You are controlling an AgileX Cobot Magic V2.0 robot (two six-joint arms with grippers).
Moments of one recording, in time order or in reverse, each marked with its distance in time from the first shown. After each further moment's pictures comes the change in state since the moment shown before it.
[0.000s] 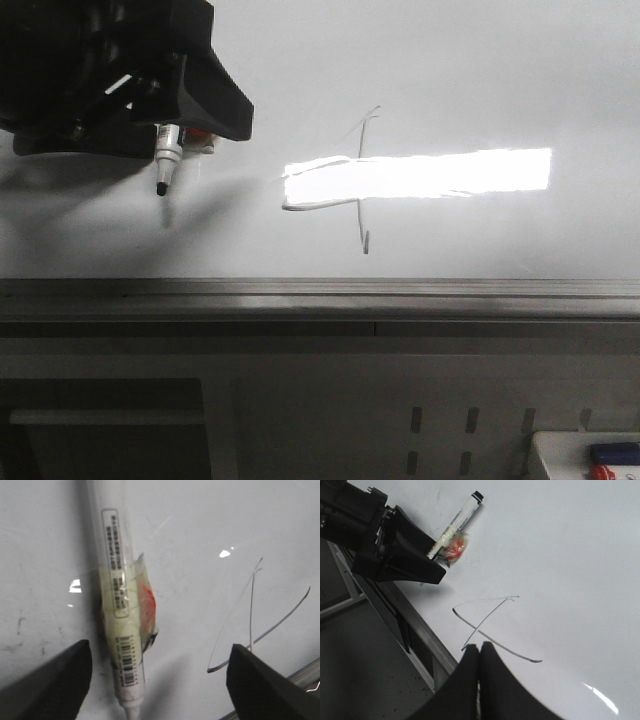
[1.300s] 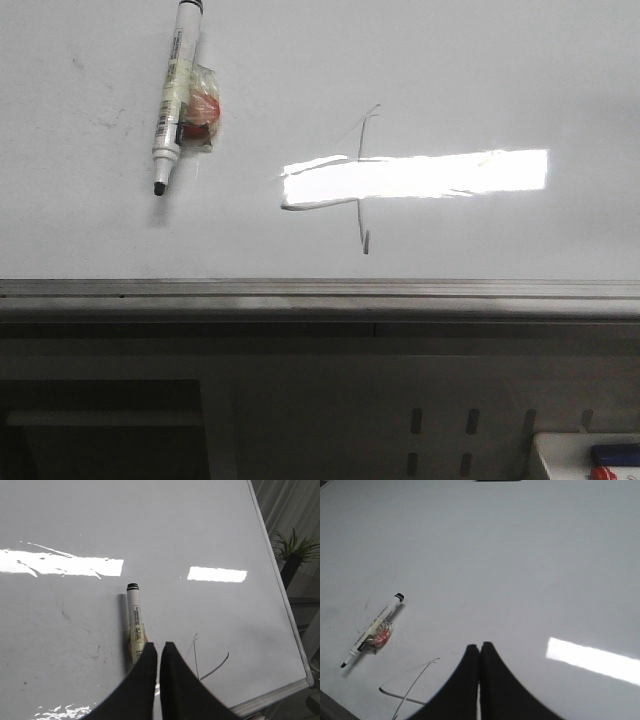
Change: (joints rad) left arm 0.017 -0.860 0.336 0.012 -0.018 0.024; right arm -0.002 -0.634 0.560 0.035 -0.609 0.002
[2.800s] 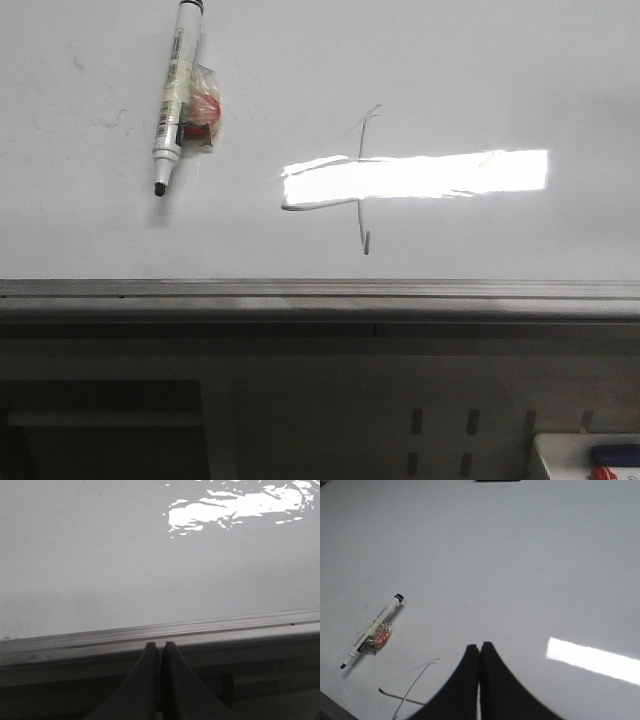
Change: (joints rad) left arm 0.664 -0.403 0.340 1.188 0.366 -0.776; right arm -0.002 0.000 0.000 0.000 0.000 0.002
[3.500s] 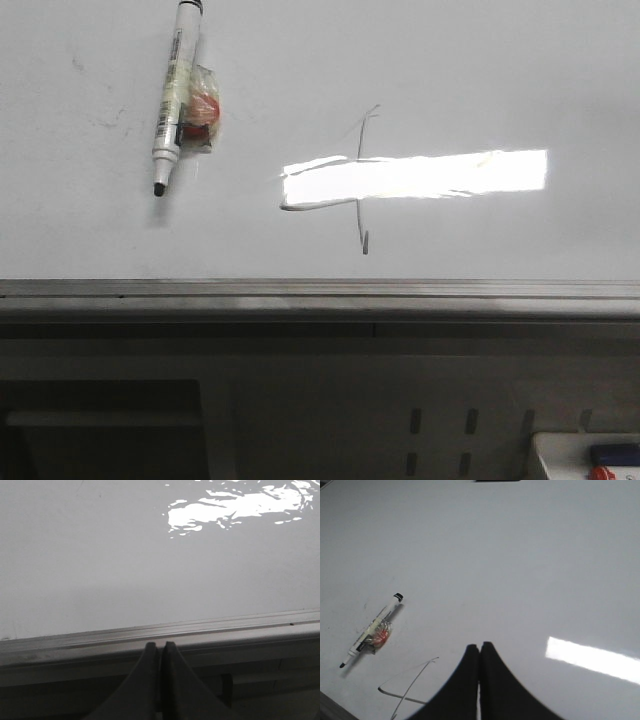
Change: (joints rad) left arm 0.000 0.000 0.000 0.000 0.000 0.000; right arm -0.004 0.000 0.020 0.002 -0.020 0.002
